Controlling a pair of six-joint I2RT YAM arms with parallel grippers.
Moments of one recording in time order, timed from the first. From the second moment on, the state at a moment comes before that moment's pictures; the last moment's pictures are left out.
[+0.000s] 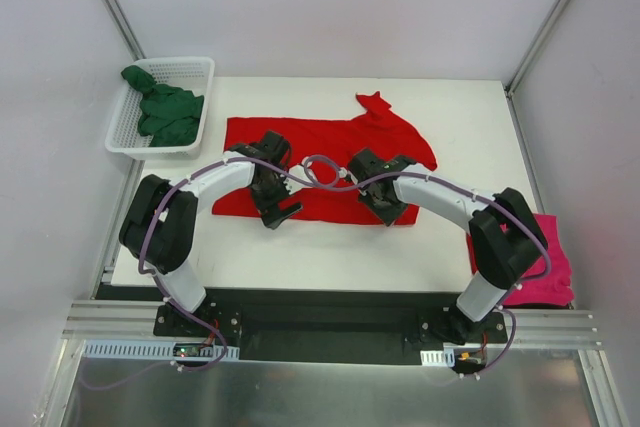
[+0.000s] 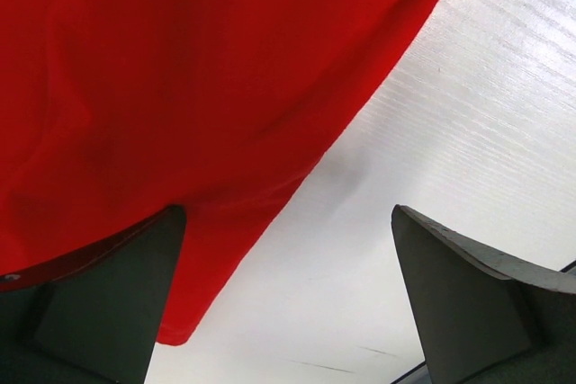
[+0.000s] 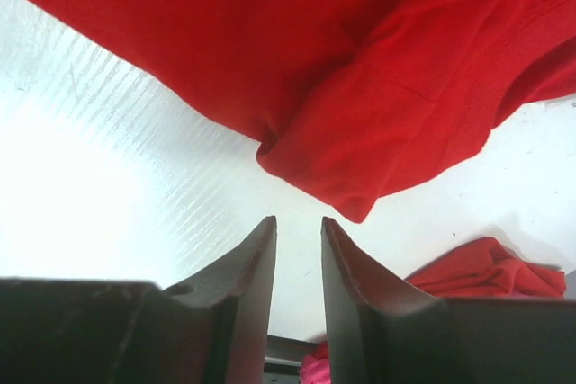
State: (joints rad) left arm -0.49 1.70 1.13 -0.79 0.18 0.61; right arm 0.73 1.68 1.18 -0.91 0.26 -0.09
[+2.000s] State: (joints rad) left arm -0.49 1.70 1.11 -0.79 0.15 0.66; right arm 0.74 1.79 1.19 -0.81 0.28 -0.14
